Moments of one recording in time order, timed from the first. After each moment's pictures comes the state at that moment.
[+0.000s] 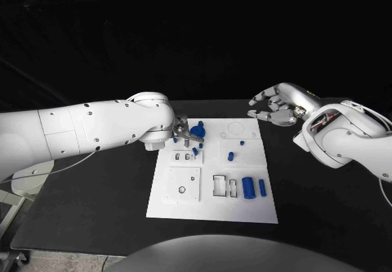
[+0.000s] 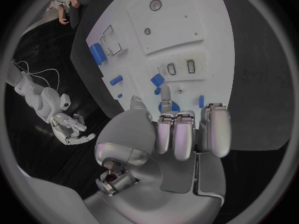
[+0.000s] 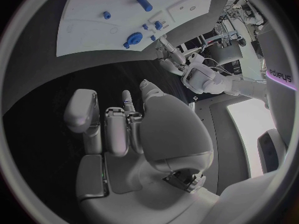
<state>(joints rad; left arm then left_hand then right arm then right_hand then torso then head) 1.38 -0.60 -0.22 1.42 -1.00 0.12 -0.67 1.10 0.25 -0.42 0.28 0.20 0.87 0.05 0.61 0.54 1.47 -0.01 1.57 1.31 1.47 -0.07 1.57 1.31 0.05 1.43 0.04 1.48 1.31 1.32 -0.97 -0.16 1.70 -1.31 -0.50 -0.14 1.34 -0.05 0.12 0.26 0.25 0.93 0.10 0.15 0.25 1.47 0.00 1.55 1.31 1.46 -0.06 1.42 1.31 0.09 1.42 0.05 1.00 1.31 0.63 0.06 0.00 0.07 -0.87</state>
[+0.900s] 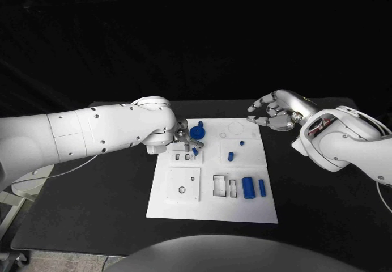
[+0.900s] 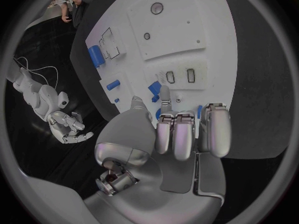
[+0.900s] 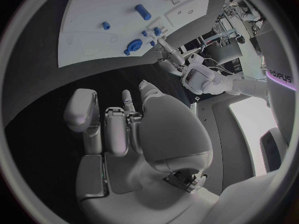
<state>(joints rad) 1.36 -0.58 -0.22 1.39 -0.98 0.14 -0.68 1.10 0.25 -0.40 0.28 0.19 0.88 0.04 0.62 0.60 1.47 -0.02 1.57 1.31 1.47 -0.07 1.57 1.31 0.05 1.43 0.04 1.48 1.31 1.30 -0.96 -0.16 1.68 -1.29 -0.48 -0.14 1.34 -0.05 0.12 0.26 0.25 0.93 0.10 0.15 0.25 1.47 0.01 1.55 1.31 1.47 -0.06 1.41 1.31 0.09 1.42 0.05 1.00 1.31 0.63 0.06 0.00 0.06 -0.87</state>
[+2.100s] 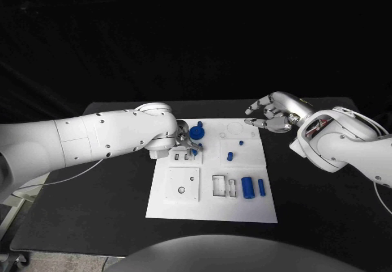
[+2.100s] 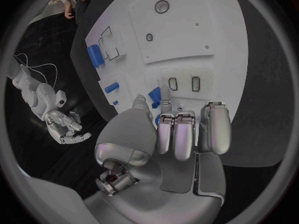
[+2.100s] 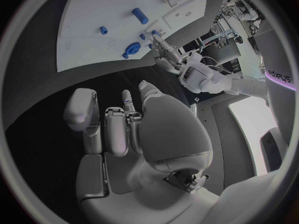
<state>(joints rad) 1.32 -0.56 -0.22 1.36 -0.95 0.11 -0.67 1.15 0.24 -0.34 0.24 0.30 0.88 0.05 0.58 0.67 1.46 -0.02 1.57 1.31 1.47 -0.07 1.57 1.31 0.05 1.41 0.05 1.47 1.31 1.30 -0.96 -0.16 1.69 -1.29 -0.46 -0.14 1.35 -0.04 0.12 0.26 0.26 0.94 0.10 0.15 0.25 1.47 0.01 1.55 1.31 1.47 -0.06 1.41 1.31 0.09 1.41 0.05 0.99 1.31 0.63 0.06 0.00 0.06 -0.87</state>
